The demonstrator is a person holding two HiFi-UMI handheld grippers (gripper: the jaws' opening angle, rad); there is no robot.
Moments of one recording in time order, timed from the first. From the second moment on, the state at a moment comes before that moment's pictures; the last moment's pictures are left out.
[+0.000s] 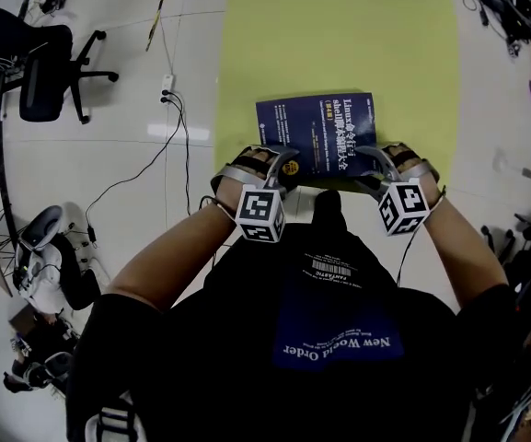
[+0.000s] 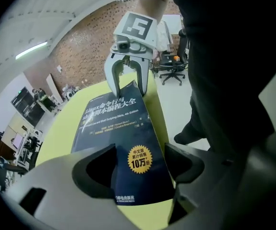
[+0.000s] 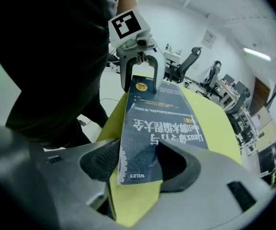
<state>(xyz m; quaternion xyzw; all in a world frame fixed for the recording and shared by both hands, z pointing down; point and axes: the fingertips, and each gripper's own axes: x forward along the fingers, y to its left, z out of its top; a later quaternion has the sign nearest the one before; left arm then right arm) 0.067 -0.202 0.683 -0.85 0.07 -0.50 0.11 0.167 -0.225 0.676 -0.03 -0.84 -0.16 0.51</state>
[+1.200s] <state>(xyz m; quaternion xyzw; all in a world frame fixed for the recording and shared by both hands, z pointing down) 0.024 -0.420 0.549 -0.91 0.08 -0.39 -0.11 0.135 -0.437 0.533 0.05 -0.92 0.10 0.37</state>
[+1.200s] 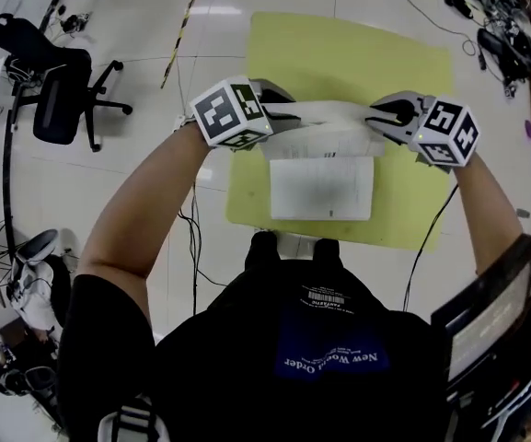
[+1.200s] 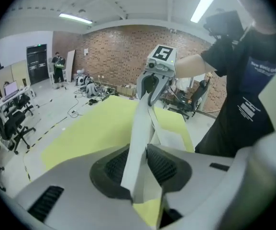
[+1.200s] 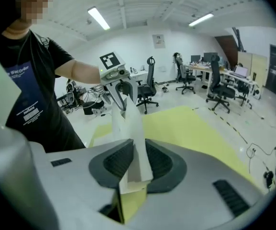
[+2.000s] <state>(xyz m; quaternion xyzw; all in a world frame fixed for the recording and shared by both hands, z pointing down) -0.065 -0.551 0.539 -0.94 0.17 -0.19 -0.23 0.131 -0.544 0.620 0.13 -0.91 0.21 0.34</state>
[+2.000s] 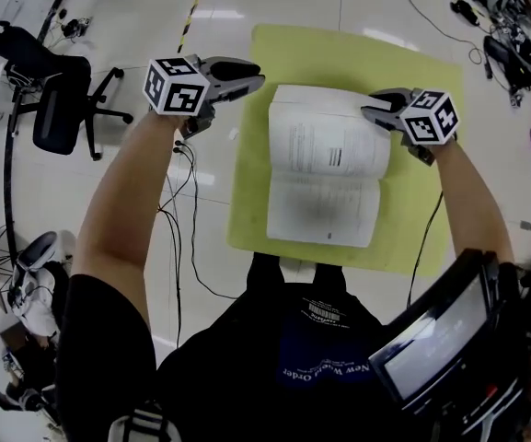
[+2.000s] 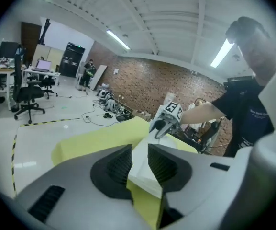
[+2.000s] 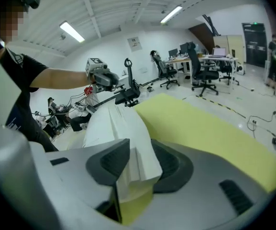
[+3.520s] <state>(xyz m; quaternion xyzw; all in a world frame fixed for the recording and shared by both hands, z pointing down) 0.044 -0.338 0.608 -0.92 0.09 -0.27 -0.27 0.138 -0.350 0.625 0.18 -0.90 0.24 0.30</state>
